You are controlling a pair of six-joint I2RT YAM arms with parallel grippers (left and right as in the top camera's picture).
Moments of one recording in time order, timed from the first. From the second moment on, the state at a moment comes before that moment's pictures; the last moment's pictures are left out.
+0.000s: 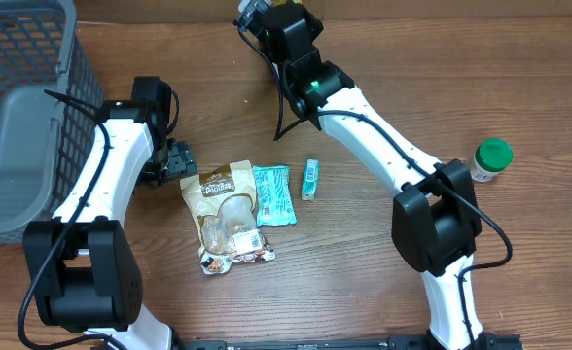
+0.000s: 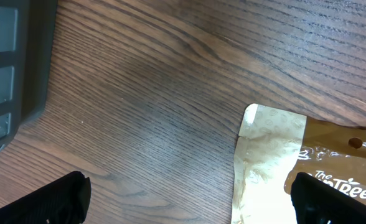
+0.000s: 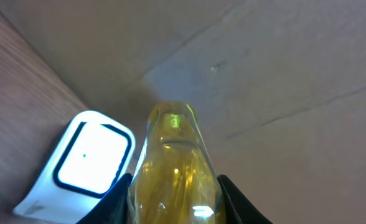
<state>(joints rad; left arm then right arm) -0.02 1.80 1.35 -1.10 -0.22 -0.44 0.56 2.22 1.95 -0.09 0.47 -0.72</state>
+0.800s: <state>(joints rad) -0.02 1.80 1.35 -1.10 -0.22 -0.44 0.57 2.39 1.94 0.15 0.59 -0.89</state>
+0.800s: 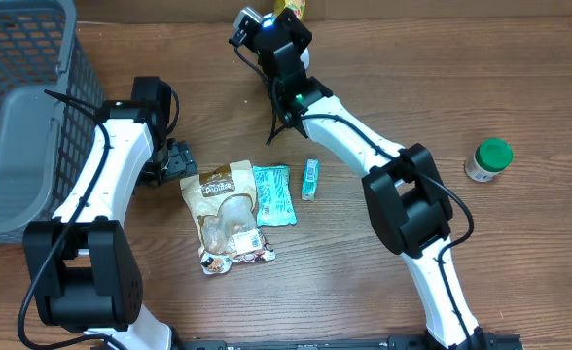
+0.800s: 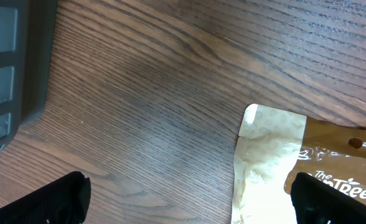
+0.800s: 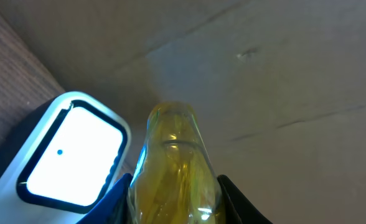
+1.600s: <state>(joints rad) -0.02 1.80 1.35 -1.10 -0.22 -0.44 0.57 2.40 1.94 0.11 0.63 -0.75</state>
